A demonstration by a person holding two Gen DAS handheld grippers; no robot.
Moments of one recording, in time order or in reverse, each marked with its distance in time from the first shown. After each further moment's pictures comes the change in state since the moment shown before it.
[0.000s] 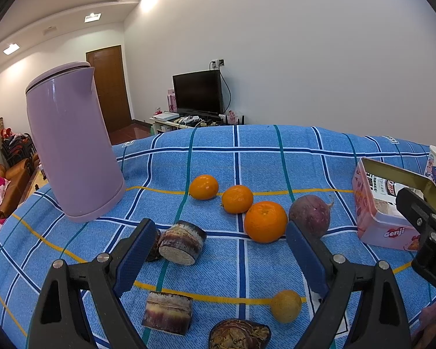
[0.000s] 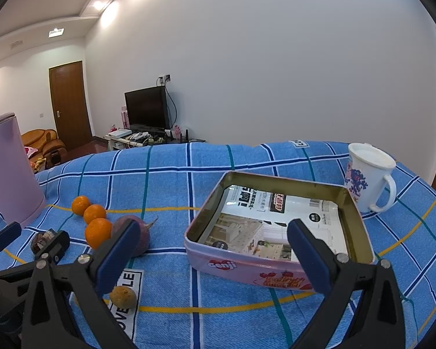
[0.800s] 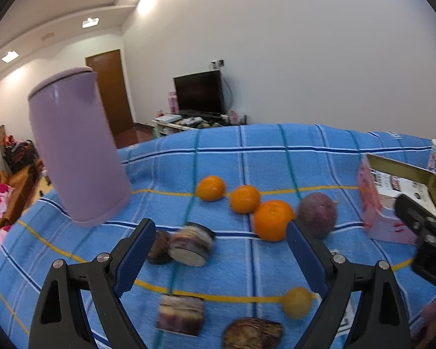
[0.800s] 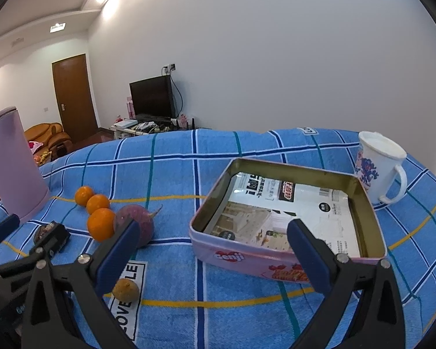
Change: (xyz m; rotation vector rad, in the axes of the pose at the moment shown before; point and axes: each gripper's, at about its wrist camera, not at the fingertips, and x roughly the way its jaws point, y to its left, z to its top) left arm -0.002 0.009 0.004 0.028 -0.003 0.036; right arm 0.009 -0.001 -0.001 0.004 0.062 0.039
